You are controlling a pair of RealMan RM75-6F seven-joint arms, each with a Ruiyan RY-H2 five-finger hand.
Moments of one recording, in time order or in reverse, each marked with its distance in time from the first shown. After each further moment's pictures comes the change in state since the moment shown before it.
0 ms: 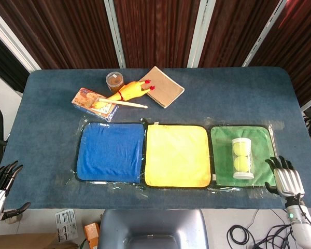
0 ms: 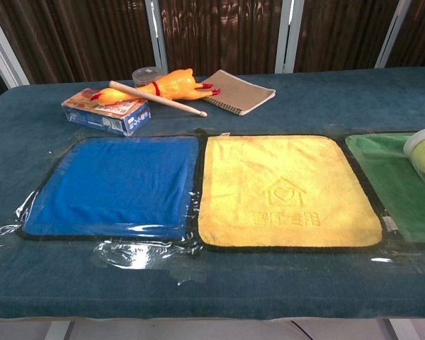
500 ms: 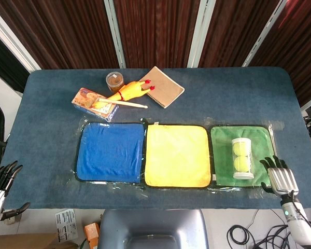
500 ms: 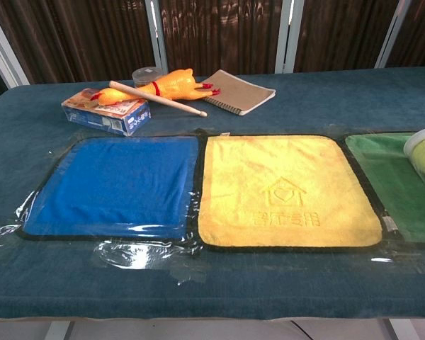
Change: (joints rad) left arm 0.001 0.002 0.001 0.006 0.007 0.009 -0.014; right arm 0.042 -0.018 -0.008 0.012 0.009 -0.067 -0.060
